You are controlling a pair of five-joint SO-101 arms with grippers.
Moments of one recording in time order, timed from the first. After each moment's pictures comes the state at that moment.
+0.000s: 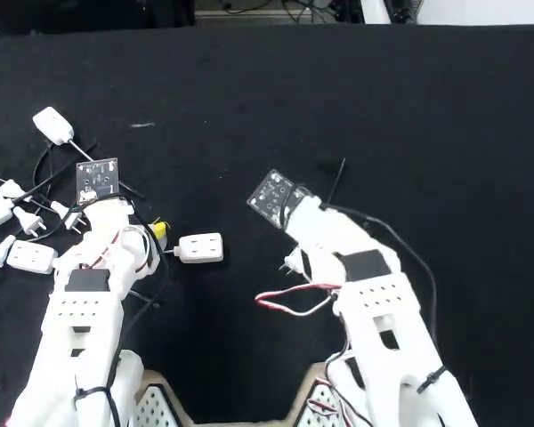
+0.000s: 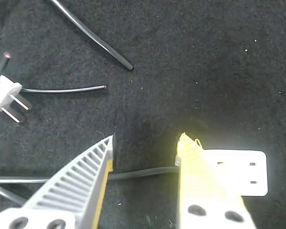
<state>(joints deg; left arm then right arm) -6.2 -51.1 75.2 31.7 4.4 -11.9 -44.8 66.9 44.7 41.0</state>
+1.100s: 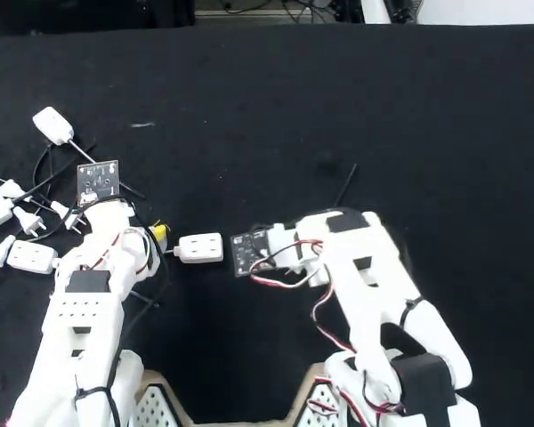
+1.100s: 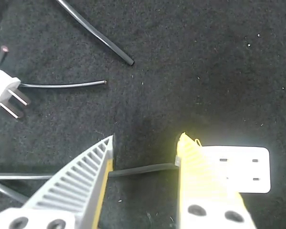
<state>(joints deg) -6.2 -51.1 75.9 31.7 4.4 -12.1 -19.6 55.3 51.7 89.6</state>
